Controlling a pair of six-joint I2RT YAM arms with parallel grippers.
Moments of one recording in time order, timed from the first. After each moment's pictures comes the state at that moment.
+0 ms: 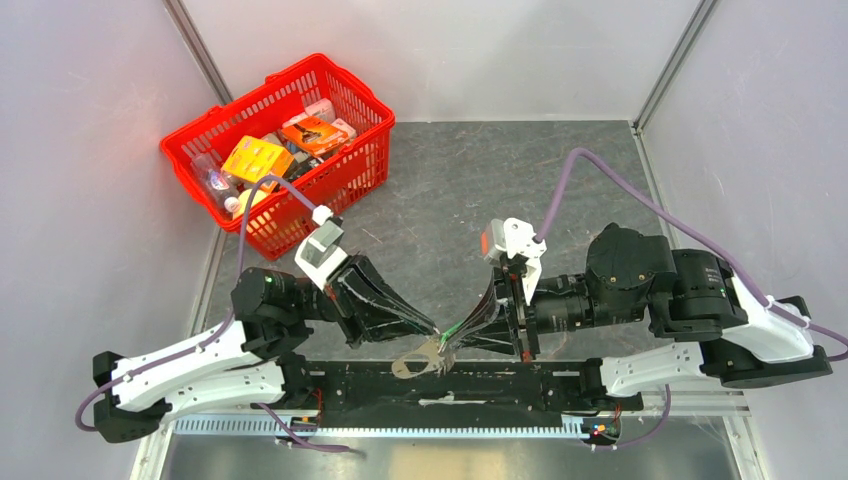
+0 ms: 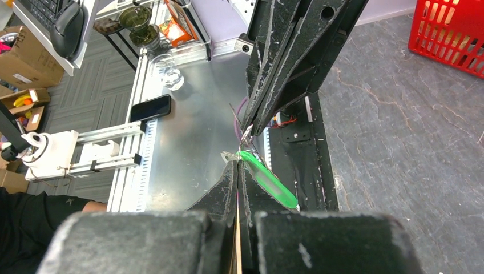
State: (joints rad) left arm -1.16 0.75 0.80 0.58 0.55 -0.76; right arm 1.52 1.12 1.78 -0.87 -0.10 0.27
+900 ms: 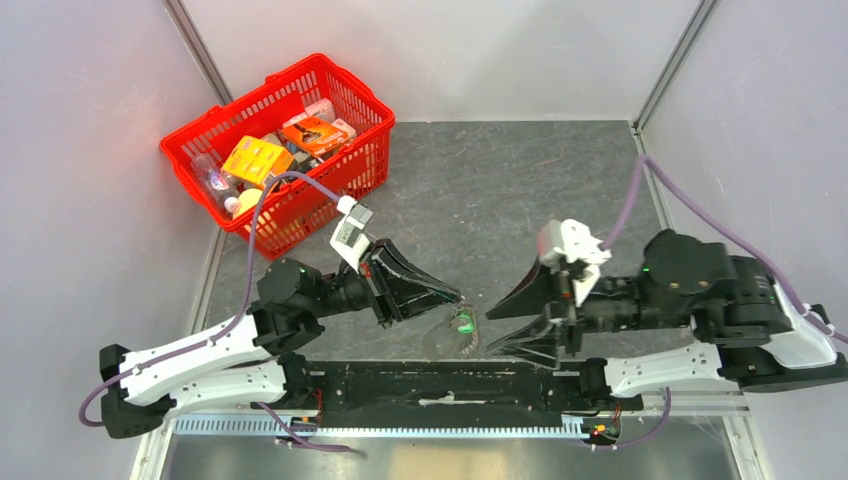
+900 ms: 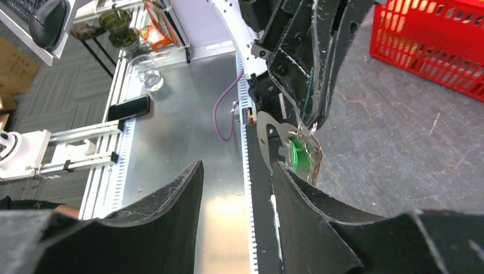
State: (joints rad) left arm -1.16 0.81 0.81 0.45 0.33 -0.75; right arm 1.52 0.99 1.70 -0.90 -0.03 0.20
